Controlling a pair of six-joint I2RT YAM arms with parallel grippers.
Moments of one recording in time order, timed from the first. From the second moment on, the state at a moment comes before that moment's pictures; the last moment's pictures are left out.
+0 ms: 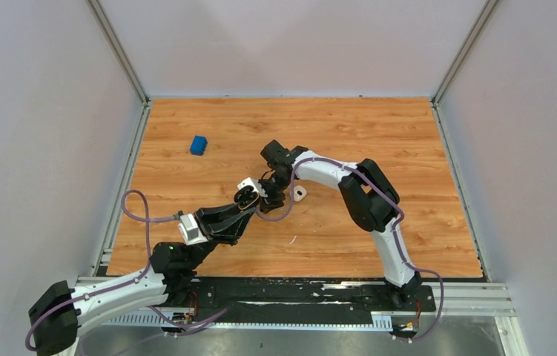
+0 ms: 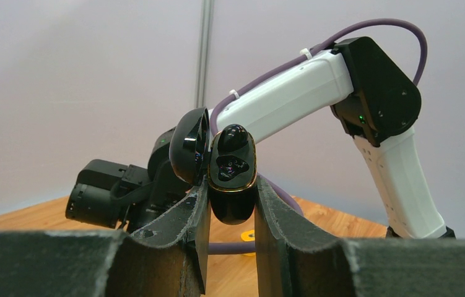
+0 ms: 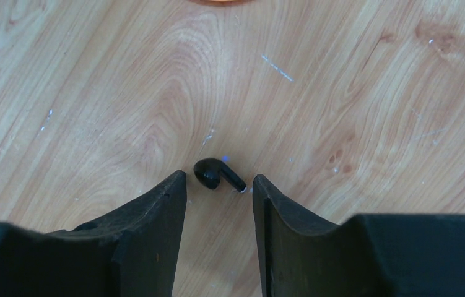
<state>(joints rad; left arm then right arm) -1.01 0.56 0.01 1.17 -0.06 -0.10 0.77 2.18 1.61 -0.68 -0.71 -1.28</state>
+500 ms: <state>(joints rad) -1.01 0.56 0.01 1.14 -0.06 -0.10 0.78 2.26 1.75 -0.84 -0.72 -1.28</state>
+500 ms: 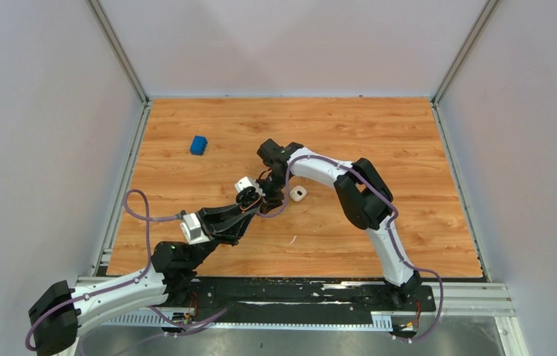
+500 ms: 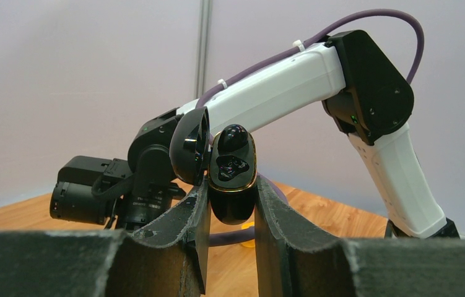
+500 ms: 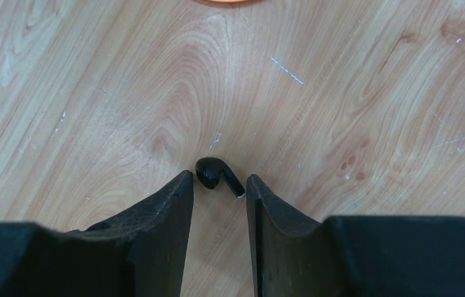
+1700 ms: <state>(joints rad) -1.01 0.57 0.01 1.12 -0.06 -0.09 0.78 2.31 1.86 -1.03 -0.73 -1.16</state>
